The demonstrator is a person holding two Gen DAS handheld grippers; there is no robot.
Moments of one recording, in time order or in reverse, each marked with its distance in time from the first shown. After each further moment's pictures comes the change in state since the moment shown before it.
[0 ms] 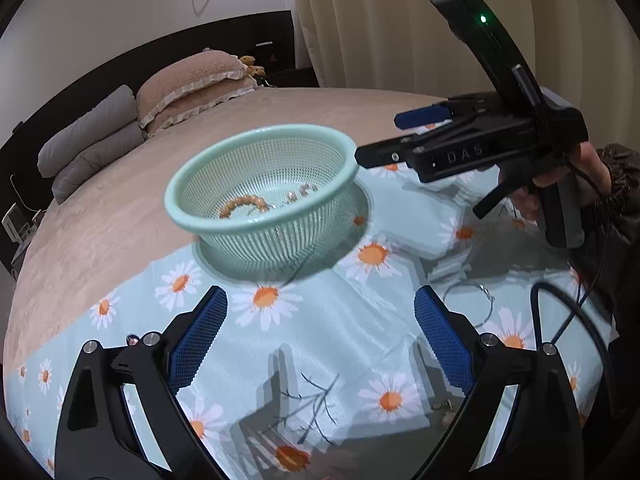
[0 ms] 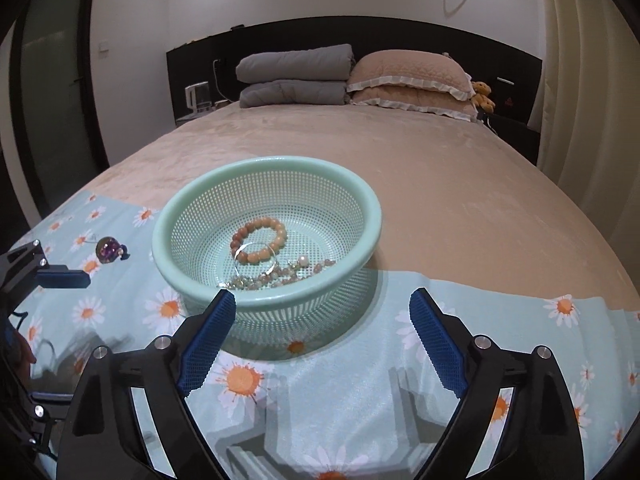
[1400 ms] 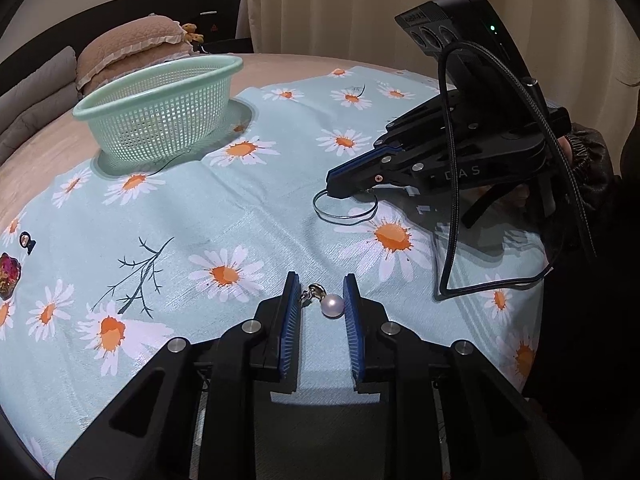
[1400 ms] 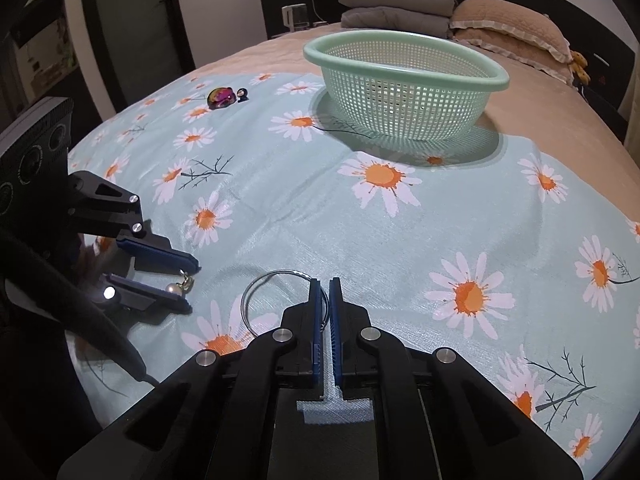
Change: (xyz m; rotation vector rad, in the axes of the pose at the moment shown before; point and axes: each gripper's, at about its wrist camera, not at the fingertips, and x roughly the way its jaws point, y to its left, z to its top) left arm -0.007 -0.060 -0.078 -0.023 0.063 -0.276; right arm -0.025 0.046 -0.108 -0.174 0.254 0.306
